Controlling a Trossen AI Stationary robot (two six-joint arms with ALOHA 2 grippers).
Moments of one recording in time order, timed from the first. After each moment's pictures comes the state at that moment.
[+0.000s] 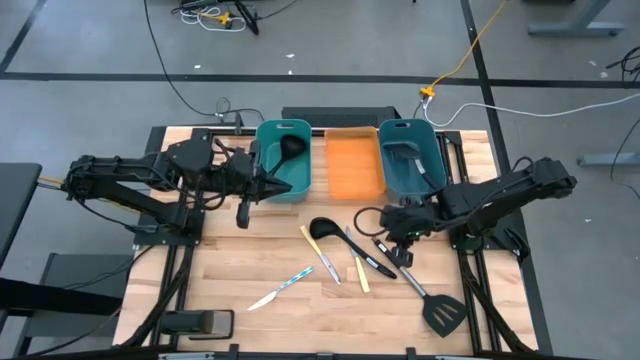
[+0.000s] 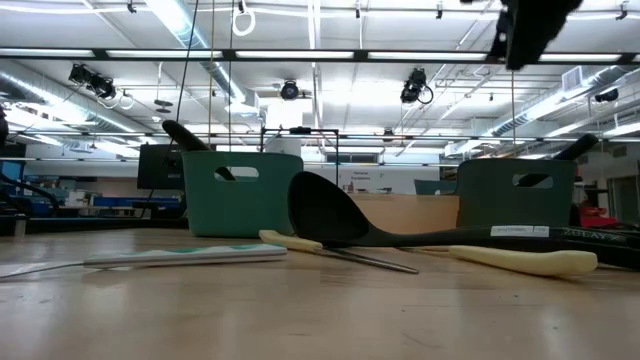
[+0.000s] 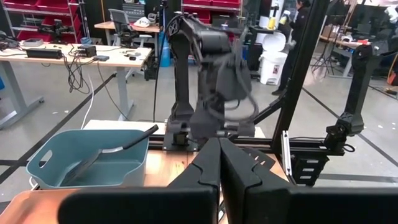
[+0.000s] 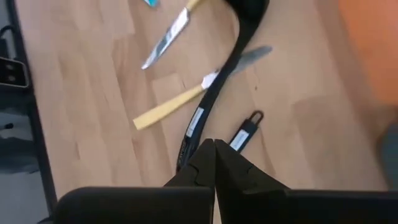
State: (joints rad) left arm -0.09 1.08 1.24 -0.26 -0.06 -0.09; right arm 0.29 1.31 1.16 -1.00 0.04 0.58
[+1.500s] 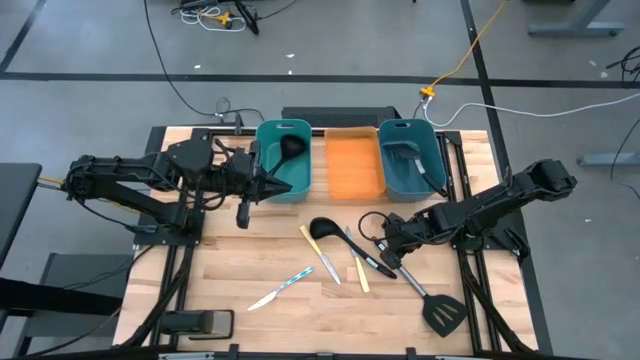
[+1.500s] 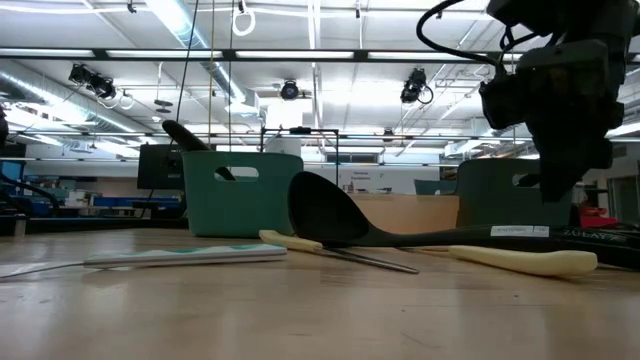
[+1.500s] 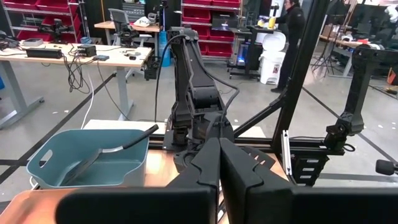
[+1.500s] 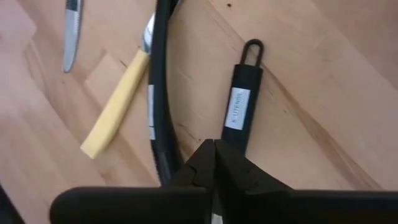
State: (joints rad) left arm -0.09 1.08 1.24 -0.26 -0.06 -0.09; right arm 0.29 1.31 0.68 -0.54 0.00 1.04
